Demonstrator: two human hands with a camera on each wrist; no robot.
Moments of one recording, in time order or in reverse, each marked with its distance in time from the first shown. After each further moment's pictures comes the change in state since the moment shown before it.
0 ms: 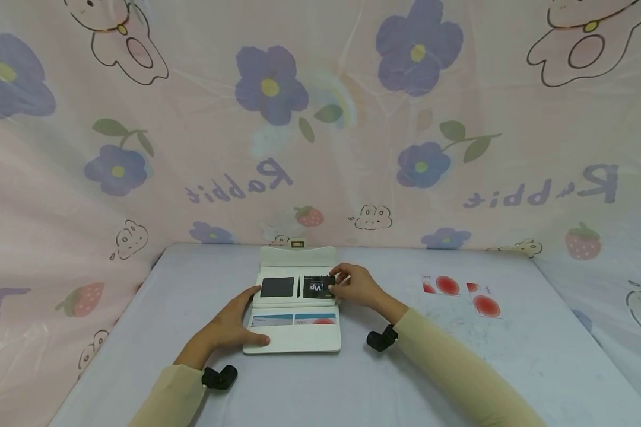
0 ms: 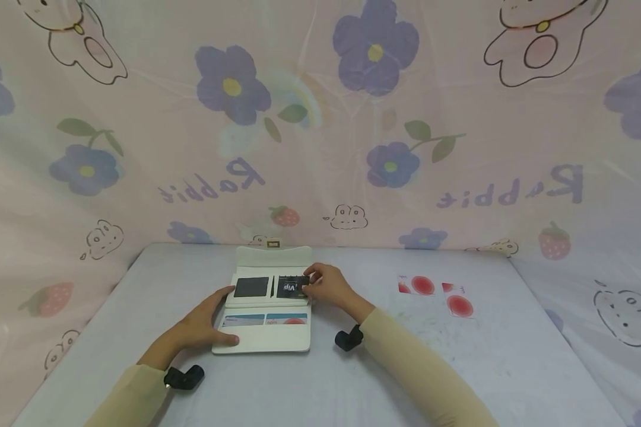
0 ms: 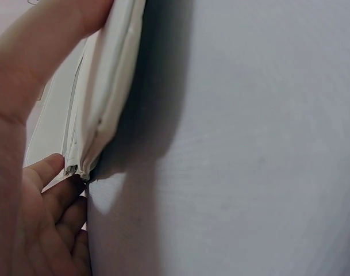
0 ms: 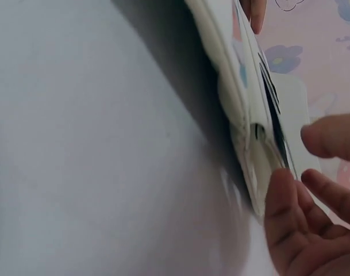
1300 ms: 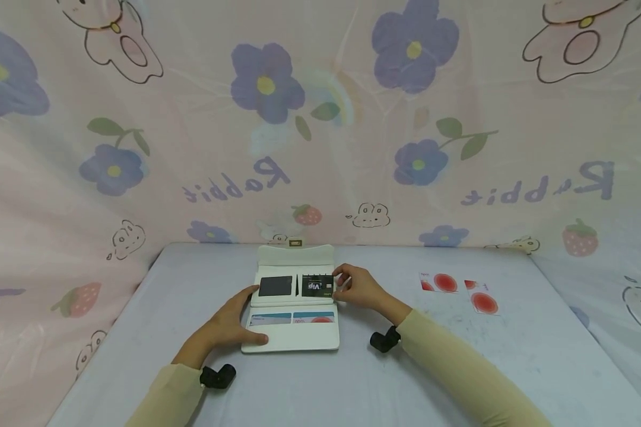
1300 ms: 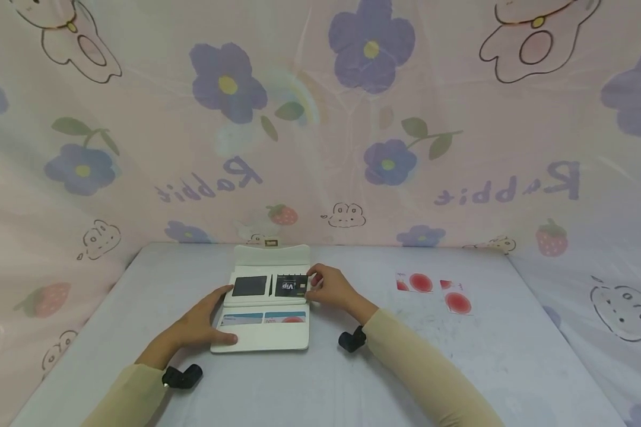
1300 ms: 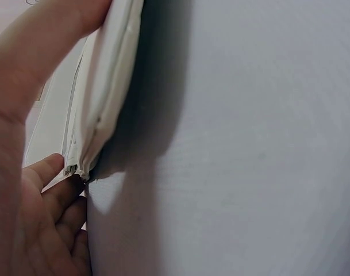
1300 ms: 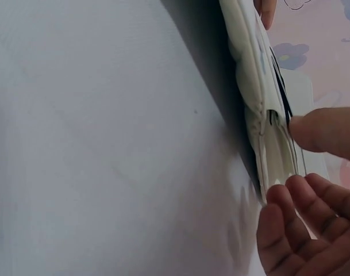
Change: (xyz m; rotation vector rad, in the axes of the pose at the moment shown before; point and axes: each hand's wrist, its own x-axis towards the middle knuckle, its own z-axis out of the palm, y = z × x) left_hand 0.000 0.000 0.000 0.000 -0.009 0.004; right_hand -0.006 0.009 -0.003 -0.093 -0.016 -0.012
